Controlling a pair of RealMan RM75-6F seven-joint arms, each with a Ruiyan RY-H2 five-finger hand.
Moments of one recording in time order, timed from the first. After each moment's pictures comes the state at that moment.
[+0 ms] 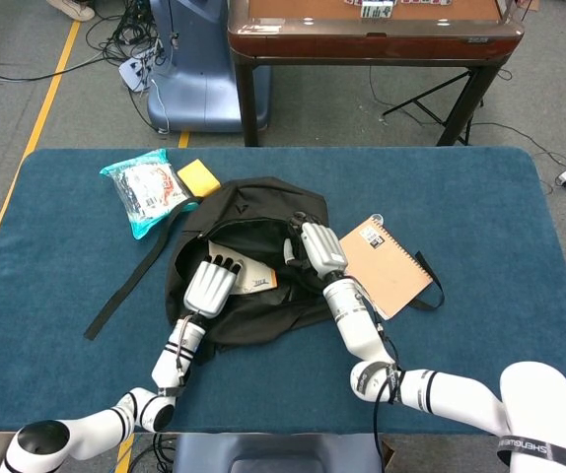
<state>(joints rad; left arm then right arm) -0.78 -2.04 -0.21 -0.84 1.32 1.13 0.63 0.91 -1.77 0.45 -1.37 -0.83 0.96 -0.11</state>
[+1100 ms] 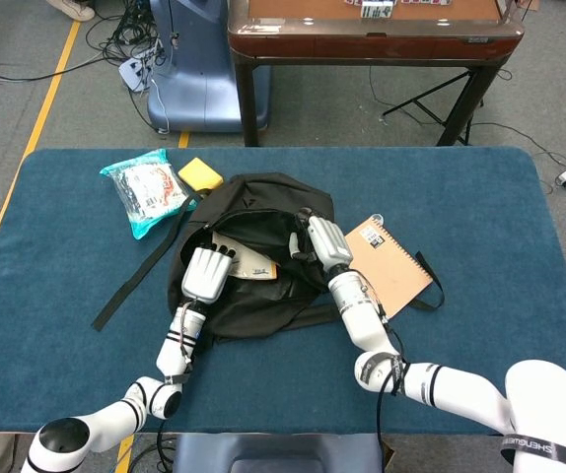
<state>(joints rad) -0.84 -2.11 -0.27 -0.66 1.32 1.16 0.48 0.91 -1.75 0.47 -1.34 -0.79 0.91 -0.06</state>
